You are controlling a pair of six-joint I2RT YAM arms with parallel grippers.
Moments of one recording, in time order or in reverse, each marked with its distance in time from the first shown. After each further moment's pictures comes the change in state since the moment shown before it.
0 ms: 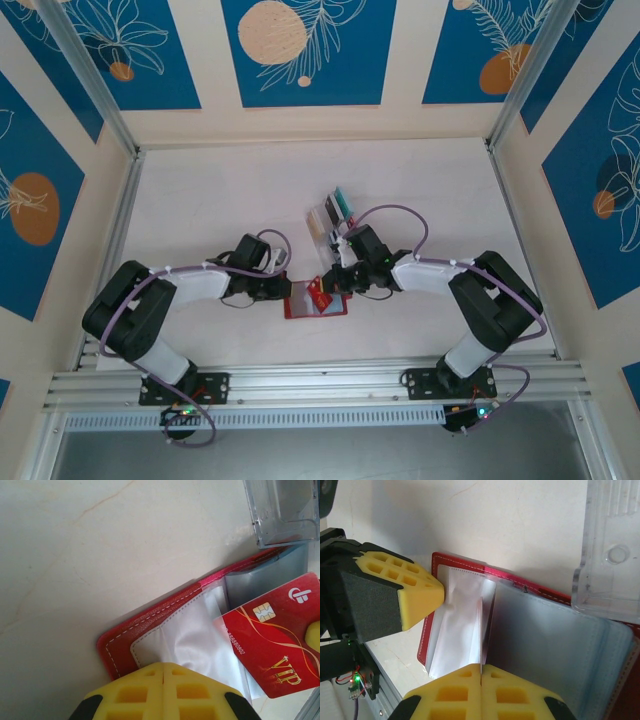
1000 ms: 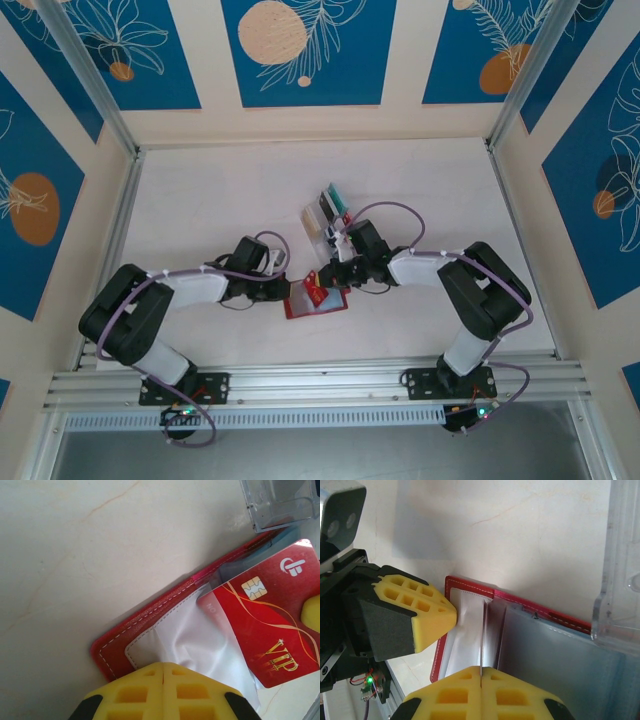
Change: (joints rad) left arm -0.003 -0.030 -0.034 0.030 -0.027 0.000; right arm -0.029 0.092 0.018 0.116 -0.090 -0.025
